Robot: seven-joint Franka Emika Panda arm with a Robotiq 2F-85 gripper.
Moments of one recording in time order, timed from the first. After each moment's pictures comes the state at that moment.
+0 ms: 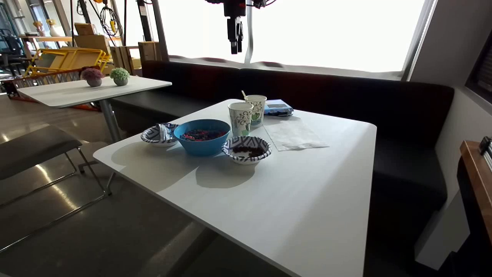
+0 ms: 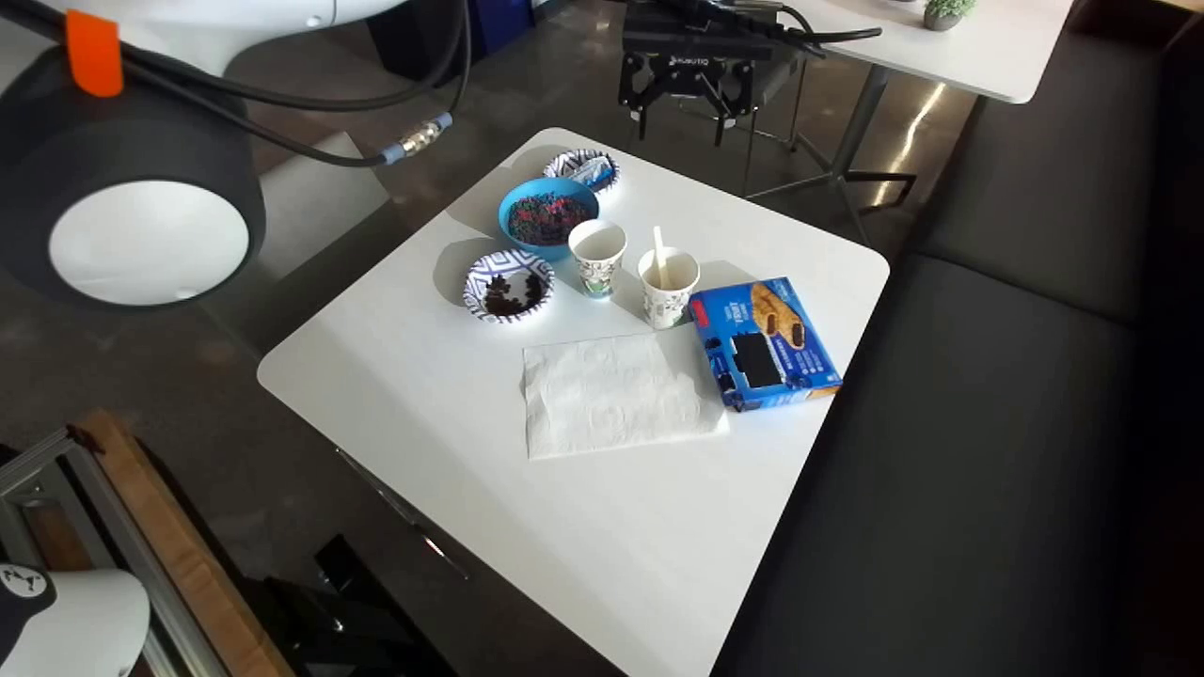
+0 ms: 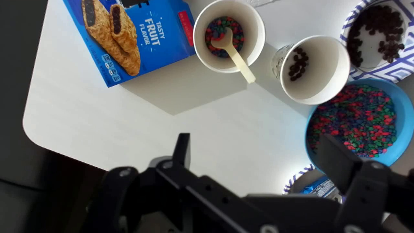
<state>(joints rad) -0.19 1.11 0.15 -0.55 -0.18 1.65 -0.63</state>
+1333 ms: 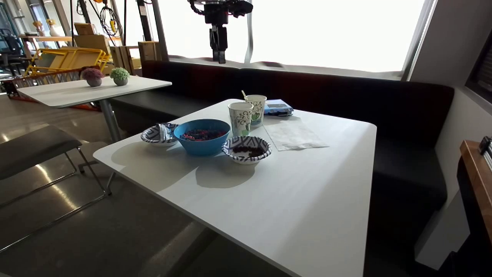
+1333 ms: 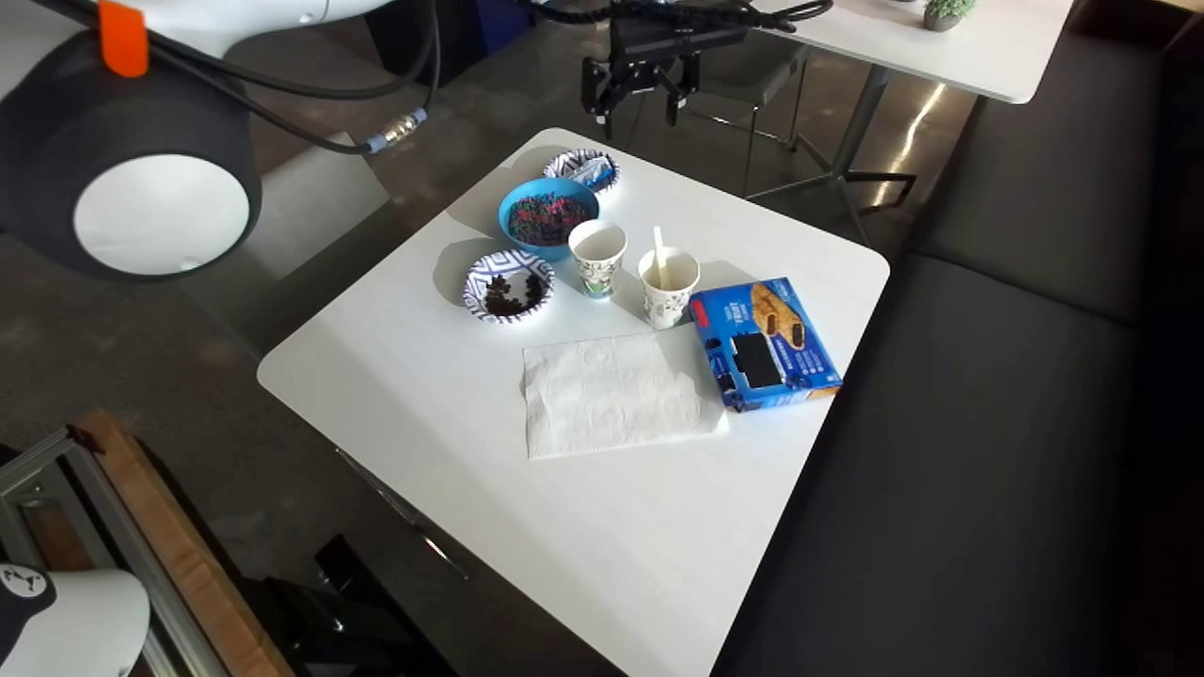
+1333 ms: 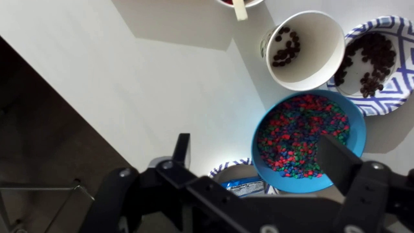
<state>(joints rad) -0.12 1.11 0.20 -0.63 -0.20 1.74 -1.03</state>
